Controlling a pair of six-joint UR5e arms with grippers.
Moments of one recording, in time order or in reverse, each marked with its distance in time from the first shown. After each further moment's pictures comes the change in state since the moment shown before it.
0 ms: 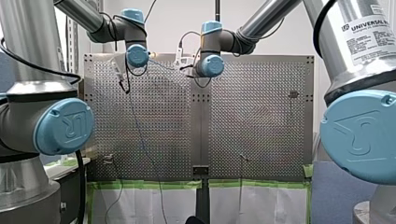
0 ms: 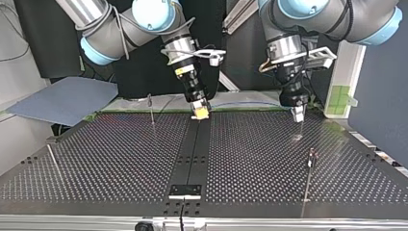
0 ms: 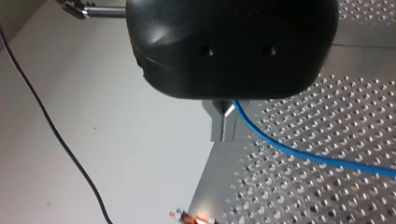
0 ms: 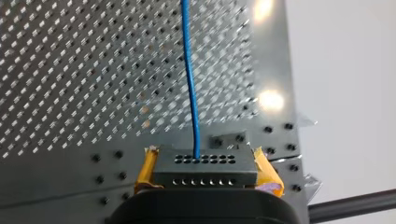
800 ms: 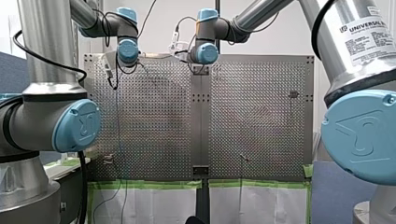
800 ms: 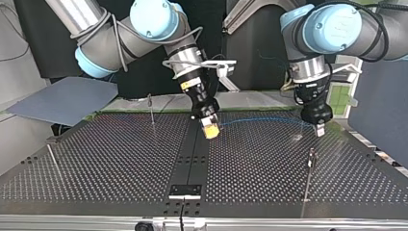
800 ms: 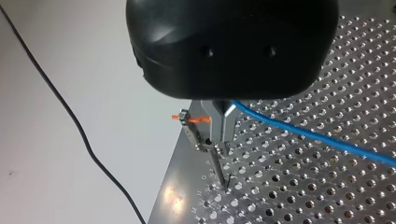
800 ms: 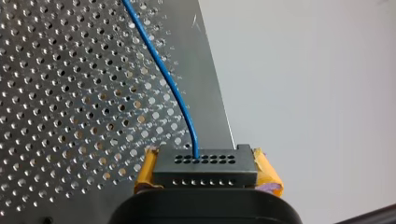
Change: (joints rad) left arm 0.166 -0.035 0.111 -0.208 0.114 -0.003; right arm 0.013 0.035 -0.174 0.042 -0.038 0.053
